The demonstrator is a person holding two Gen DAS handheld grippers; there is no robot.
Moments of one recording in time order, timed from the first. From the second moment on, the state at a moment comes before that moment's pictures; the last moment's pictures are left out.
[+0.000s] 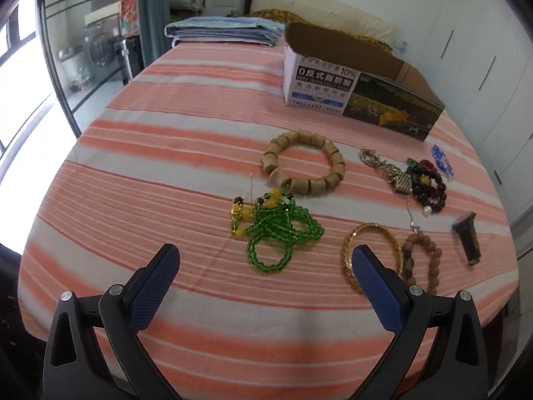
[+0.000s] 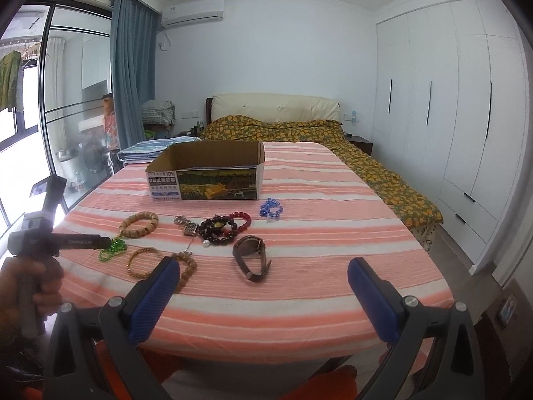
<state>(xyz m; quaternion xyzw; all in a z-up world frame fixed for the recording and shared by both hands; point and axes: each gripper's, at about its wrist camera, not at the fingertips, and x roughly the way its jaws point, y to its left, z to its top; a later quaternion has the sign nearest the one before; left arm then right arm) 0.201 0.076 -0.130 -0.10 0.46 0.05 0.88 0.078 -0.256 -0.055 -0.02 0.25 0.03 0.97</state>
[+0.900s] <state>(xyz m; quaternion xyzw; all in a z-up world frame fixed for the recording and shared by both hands) 0.234 0.092 -0.159 -0.04 0.49 0.04 0.87 0.421 -0.255 -0.171 -0.05 0.48 0.09 0.87</state>
